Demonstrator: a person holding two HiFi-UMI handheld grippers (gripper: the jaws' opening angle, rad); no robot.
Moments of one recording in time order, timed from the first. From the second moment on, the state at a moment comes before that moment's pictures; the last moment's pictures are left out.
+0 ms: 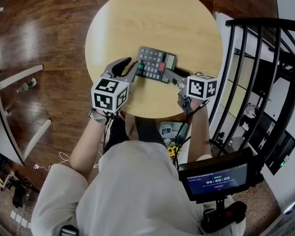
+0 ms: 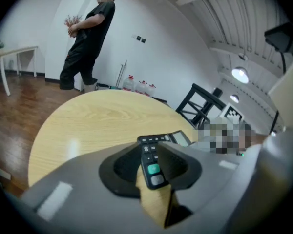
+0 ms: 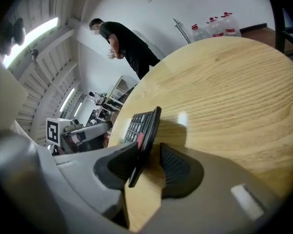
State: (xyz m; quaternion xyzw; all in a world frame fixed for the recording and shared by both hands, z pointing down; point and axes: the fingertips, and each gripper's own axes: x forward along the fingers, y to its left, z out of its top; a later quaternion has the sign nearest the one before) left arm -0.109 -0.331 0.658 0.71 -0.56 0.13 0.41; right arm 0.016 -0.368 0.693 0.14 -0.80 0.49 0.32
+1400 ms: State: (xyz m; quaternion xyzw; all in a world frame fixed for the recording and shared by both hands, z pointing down) left arm -0.075 -0.323 0.680 0.73 -0.42 0.06 0.53; right arm 0.014 -0.358 0.670 0.12 -0.87 0.40 0.25
